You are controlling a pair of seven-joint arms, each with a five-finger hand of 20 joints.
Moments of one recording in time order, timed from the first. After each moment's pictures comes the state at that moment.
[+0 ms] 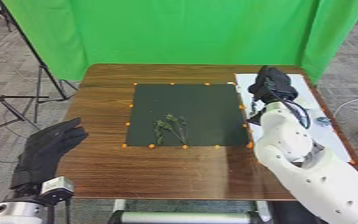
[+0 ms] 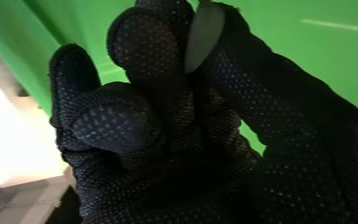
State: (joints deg) left arm 144.7 -49.8 -102.4 -131.0 40.8 18.8 21.7; right arm -73.7 -50.3 54.1 -107.1 -133.5 8.3 47.5
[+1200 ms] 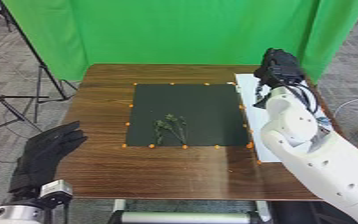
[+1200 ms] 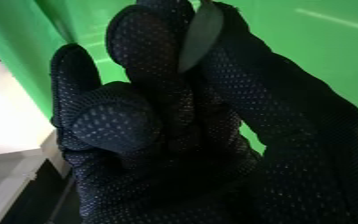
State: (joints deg) left arm 149.0 -41.9 -101.9 -131.5 34.1 23.8 28.3; right arm -66.2 -48.3 51.5 -102.9 -135.6 8.7 45.5
